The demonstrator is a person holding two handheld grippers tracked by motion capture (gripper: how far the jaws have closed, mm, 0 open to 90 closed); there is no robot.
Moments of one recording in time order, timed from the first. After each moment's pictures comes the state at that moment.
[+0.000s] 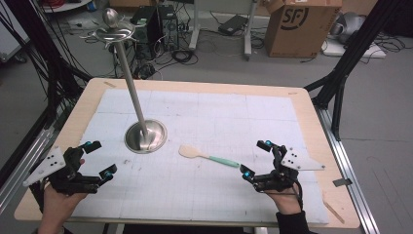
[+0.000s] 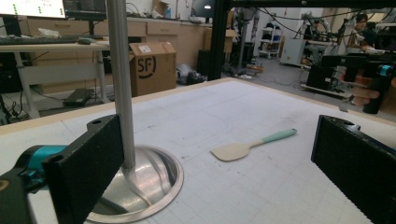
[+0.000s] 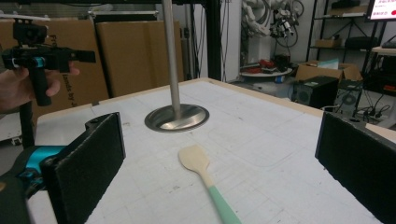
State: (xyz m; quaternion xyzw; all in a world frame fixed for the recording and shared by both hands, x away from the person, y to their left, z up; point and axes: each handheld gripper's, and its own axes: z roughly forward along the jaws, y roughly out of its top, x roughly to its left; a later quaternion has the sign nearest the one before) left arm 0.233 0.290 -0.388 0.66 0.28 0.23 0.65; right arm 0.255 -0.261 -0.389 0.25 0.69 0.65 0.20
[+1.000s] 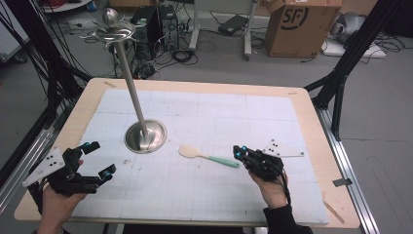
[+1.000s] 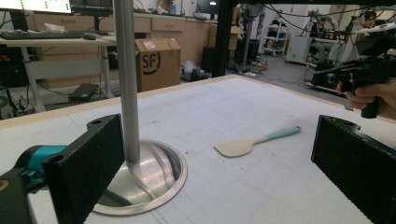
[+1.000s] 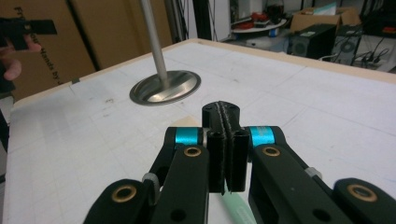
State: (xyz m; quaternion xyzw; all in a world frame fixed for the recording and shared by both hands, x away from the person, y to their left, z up) left arm 0.231 0.292 -0.388 0.66 0.29 0.23 0.65; right arm 0.280 -0.232 -0.397 0.32 0.73 0.59 0.16
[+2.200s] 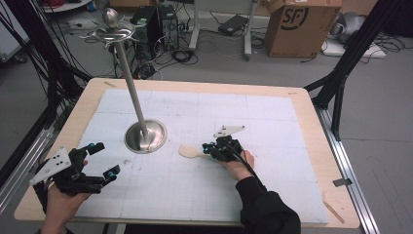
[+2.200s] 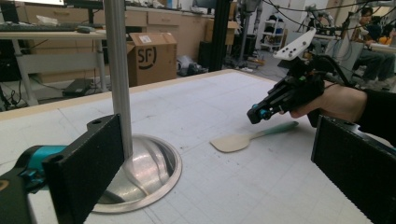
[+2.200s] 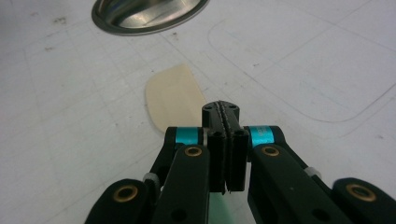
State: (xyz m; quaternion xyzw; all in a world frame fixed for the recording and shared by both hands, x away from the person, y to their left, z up) left arm 0.235 0.285 -0.394 0.67 0.29 0.22 0.64; right arm 0.361 -0.141 -0.437 0.31 0.84 0.44 0.10
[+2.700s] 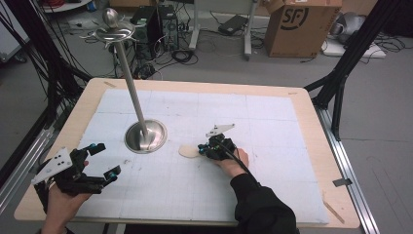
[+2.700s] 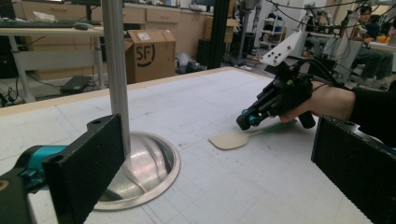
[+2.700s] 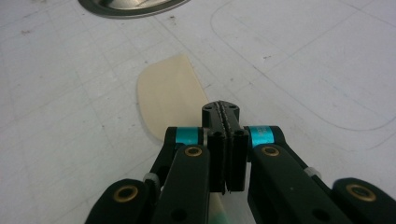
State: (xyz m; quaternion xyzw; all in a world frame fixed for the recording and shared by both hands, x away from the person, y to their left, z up) left arm 0.236 0.284 -0.396 0.68 0.29 0.21 0.64; right arm 0.370 -0.123 -0.445 0.30 0.86 0.41 0.09
